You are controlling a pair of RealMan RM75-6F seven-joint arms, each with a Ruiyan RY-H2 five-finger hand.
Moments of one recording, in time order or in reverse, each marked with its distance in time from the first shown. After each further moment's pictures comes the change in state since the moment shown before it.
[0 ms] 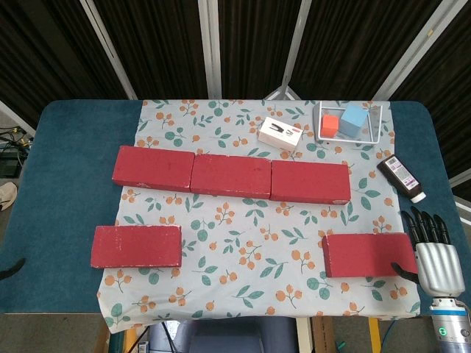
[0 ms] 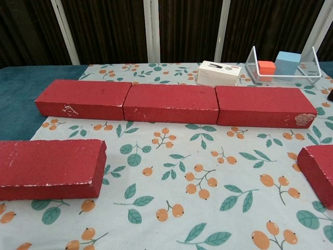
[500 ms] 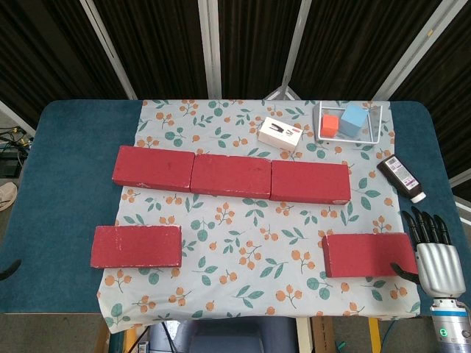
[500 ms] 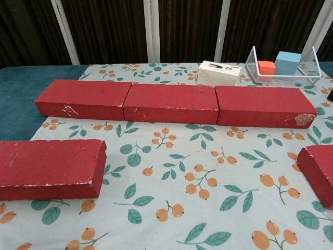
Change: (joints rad) left arm 0.024 0.008 0.003 -0.014 0.026 0.050 -0.003; right arm -0.003 0.009 -0.001 -0.009 0.001 -0.001 0.038
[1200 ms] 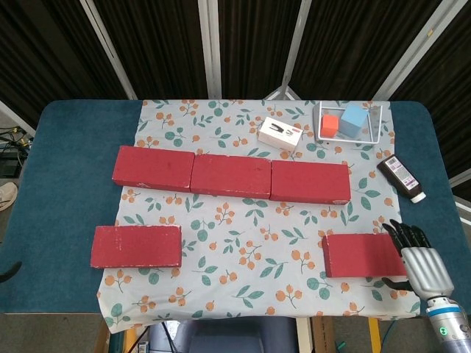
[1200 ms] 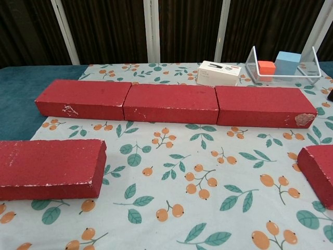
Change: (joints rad) left arm 0.001 0.004 0.001 -0.020 -0.017 -0.028 0.011; right arm 0.092 0.178 -0.059 -0.142 0.036 -0.308 0.054
